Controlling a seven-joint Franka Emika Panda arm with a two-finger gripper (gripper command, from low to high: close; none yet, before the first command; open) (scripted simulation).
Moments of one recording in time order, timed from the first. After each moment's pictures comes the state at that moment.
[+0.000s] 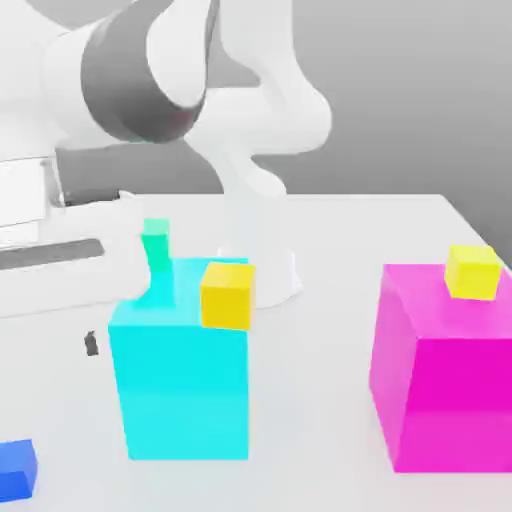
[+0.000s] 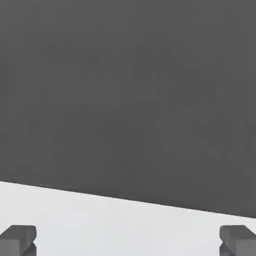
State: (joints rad) arm 0.01 0.16 -0.42 -2.24 0.40 2.49 -0.06
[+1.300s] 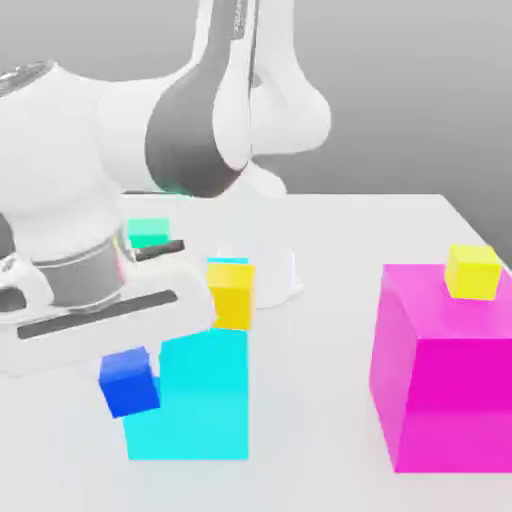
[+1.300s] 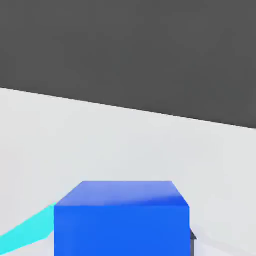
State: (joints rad) arm 0.13 0.00 -0.37 -2.32 0.21 2.22 0.25
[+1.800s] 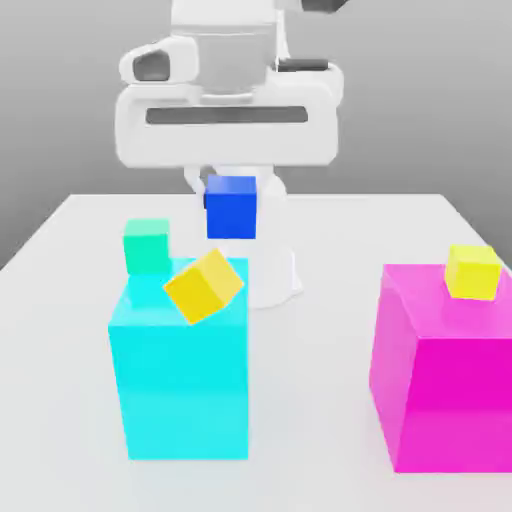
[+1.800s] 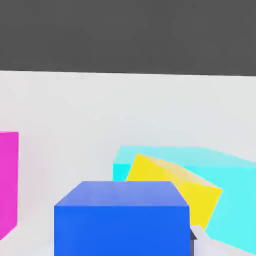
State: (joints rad) arm 0.10 -0.44 -0.16 -2.51 -0.07 2.07 0.78
